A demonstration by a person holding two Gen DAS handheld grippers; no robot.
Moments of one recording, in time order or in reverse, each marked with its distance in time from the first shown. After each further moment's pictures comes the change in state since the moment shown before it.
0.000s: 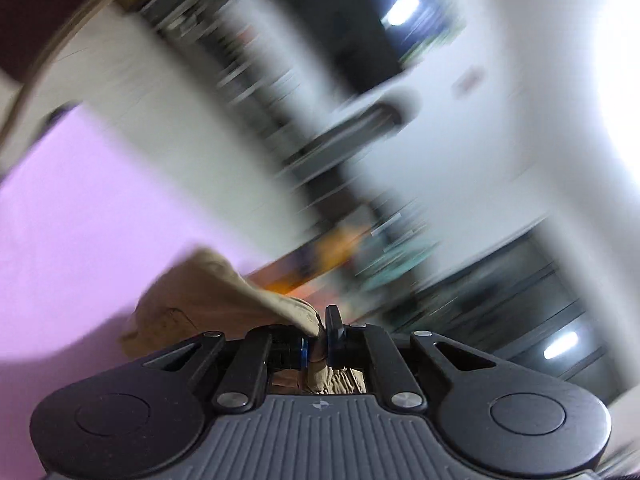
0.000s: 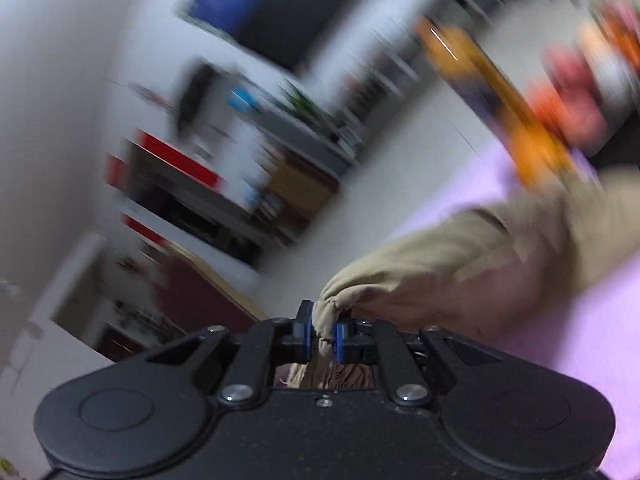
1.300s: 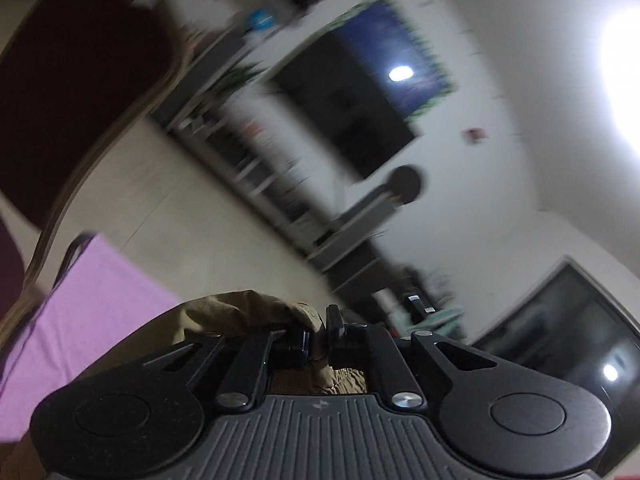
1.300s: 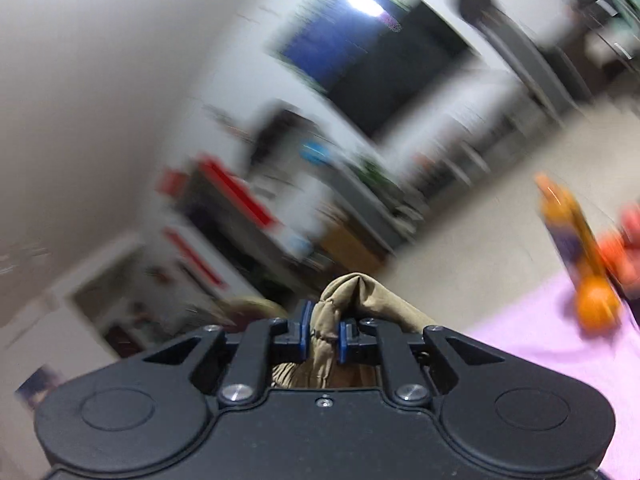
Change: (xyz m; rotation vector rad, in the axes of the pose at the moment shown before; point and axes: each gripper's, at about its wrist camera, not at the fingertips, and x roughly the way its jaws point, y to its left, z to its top) left arm 0.009 -0.020 0.066 0.144 -0.142 0.293; right arm 0.042 0.060 0.040 -0.142 -0.015 -0.138
